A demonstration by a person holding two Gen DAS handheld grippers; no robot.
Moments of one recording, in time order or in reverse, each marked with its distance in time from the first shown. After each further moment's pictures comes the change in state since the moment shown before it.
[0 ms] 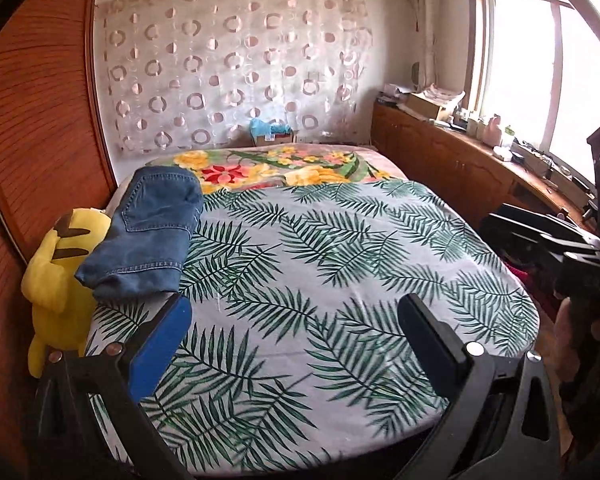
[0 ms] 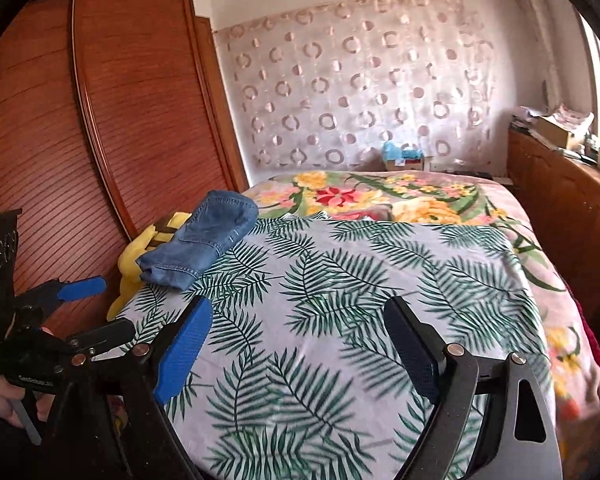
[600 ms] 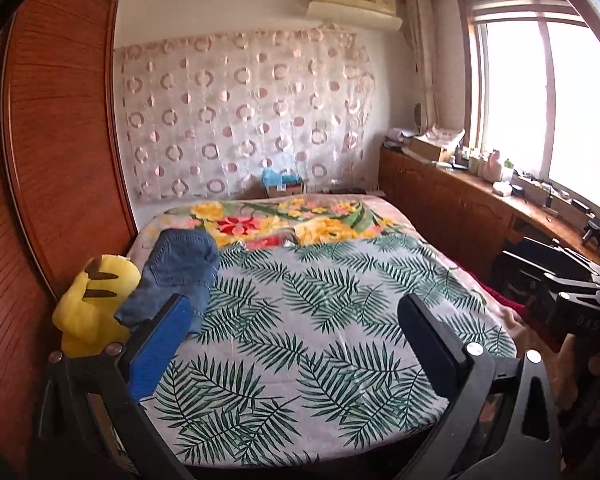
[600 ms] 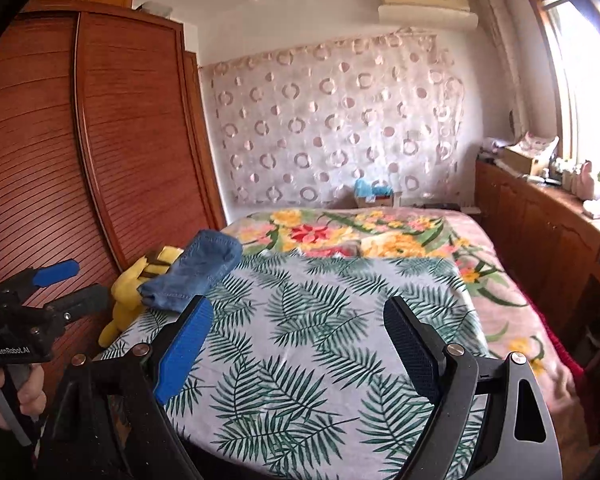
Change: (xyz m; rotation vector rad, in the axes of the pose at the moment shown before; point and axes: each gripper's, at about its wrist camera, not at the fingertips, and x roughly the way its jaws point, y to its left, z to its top) left arm -0.087 -0.024 0.029 0.007 -0.175 0.056; right arm -0.091 0.014 -0.005 -0.007 -0.132 -0.113
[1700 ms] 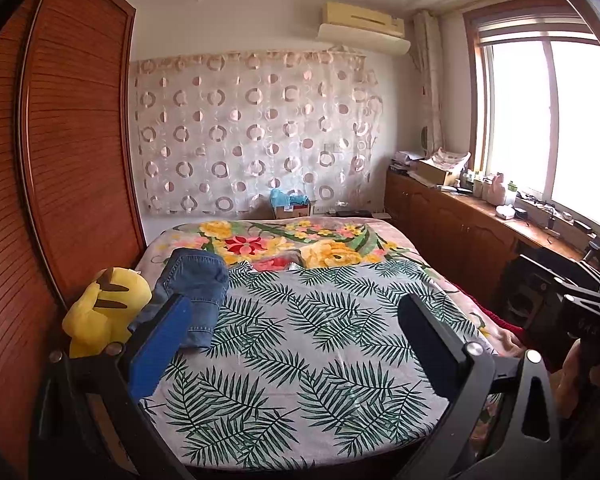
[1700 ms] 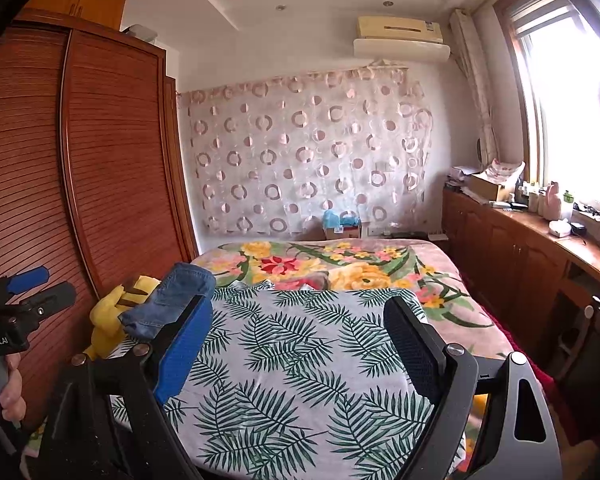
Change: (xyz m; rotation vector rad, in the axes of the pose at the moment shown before) left arm -0.031 0.000 0.014 -0.027 -0.067 0.026; right arm -0.033 0.008 -0.001 -0.017 -0.090 -0.080
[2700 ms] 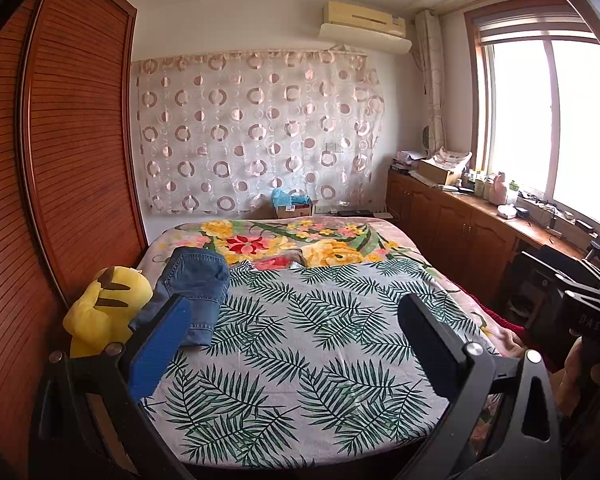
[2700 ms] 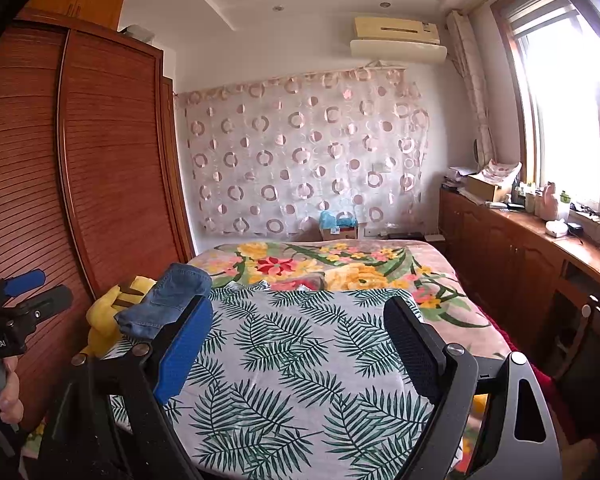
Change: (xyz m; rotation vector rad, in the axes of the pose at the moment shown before) left arm 0.004 0.002 -0.001 0.000 0.001 0.001; right arm 0.007 -0.004 0.002 -0.003 -0.003 -0.003
